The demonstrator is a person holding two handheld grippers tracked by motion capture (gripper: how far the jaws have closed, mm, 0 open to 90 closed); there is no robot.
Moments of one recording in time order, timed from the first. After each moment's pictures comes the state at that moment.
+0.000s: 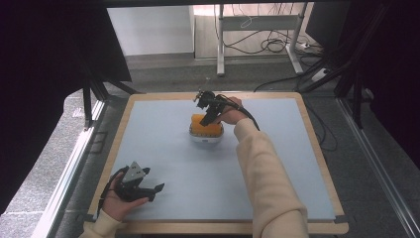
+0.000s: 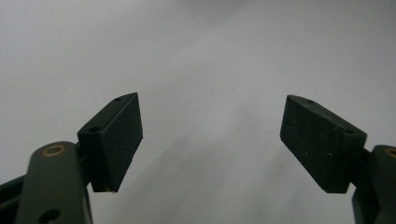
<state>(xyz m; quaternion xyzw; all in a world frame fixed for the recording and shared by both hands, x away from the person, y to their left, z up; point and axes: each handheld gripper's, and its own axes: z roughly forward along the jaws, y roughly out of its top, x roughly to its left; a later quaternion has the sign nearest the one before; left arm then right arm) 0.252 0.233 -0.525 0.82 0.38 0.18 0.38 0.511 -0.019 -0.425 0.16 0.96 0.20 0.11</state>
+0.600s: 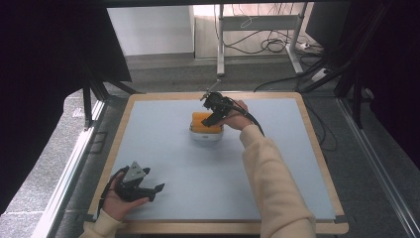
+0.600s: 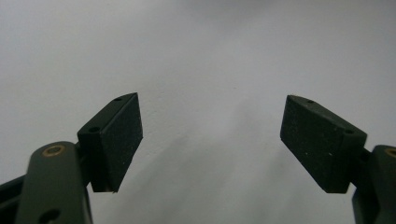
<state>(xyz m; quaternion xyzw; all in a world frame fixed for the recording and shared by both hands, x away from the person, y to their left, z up) 0.252 0.232 -0.526 0.82 0.39 0.18 0.37 0.493 -0.042 -0.422 0.21 0.93 0.26 0.14</state>
